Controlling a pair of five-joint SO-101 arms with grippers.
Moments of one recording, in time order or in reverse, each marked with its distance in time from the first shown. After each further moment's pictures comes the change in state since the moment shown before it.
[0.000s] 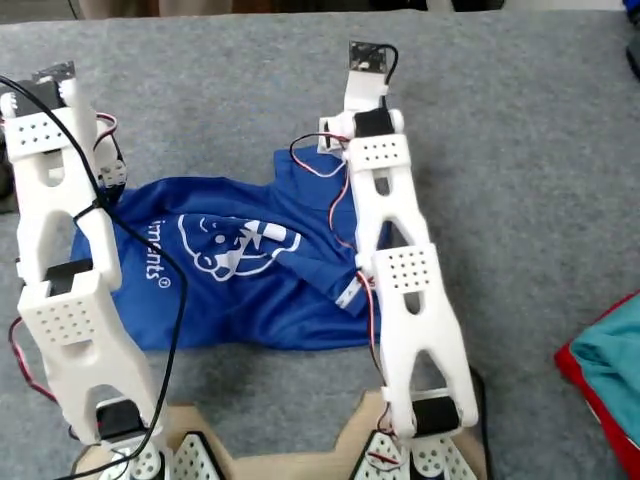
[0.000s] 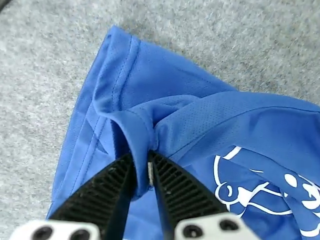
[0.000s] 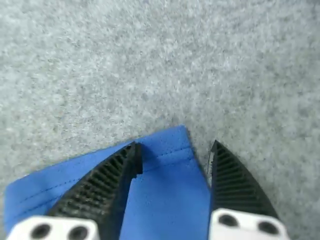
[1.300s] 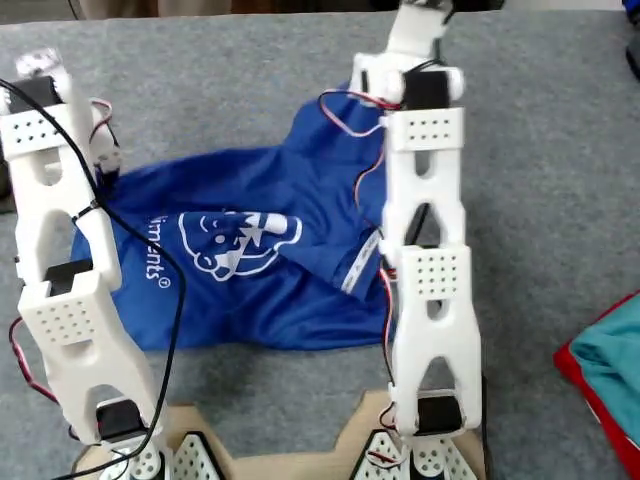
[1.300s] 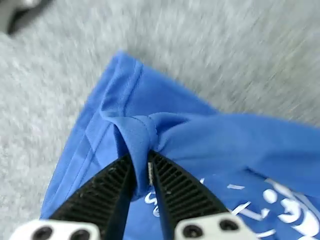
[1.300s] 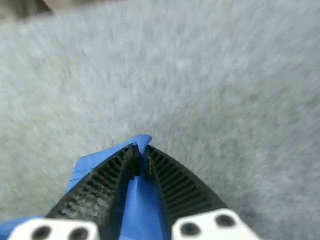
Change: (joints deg) left arm 0.0 0.0 -6.9 -1.2 5.1; right arm 4.6 -23.5 -5.2 12.1 -0.5
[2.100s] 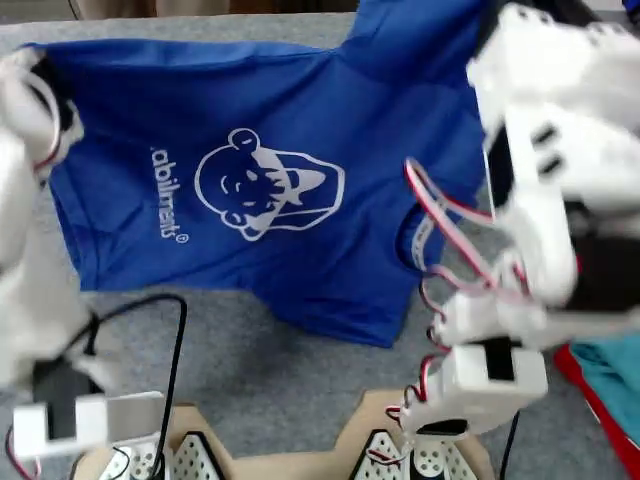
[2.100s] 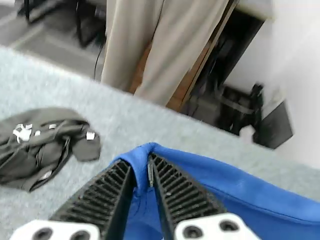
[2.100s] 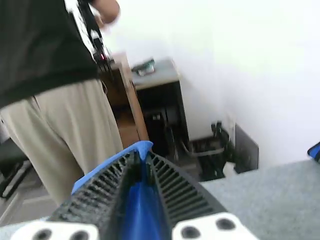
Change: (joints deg) left arm 5.3 -41.0 -18.2 1.2 2.6; right arm 8.0 -50.8 -1.2 8.3 0.9
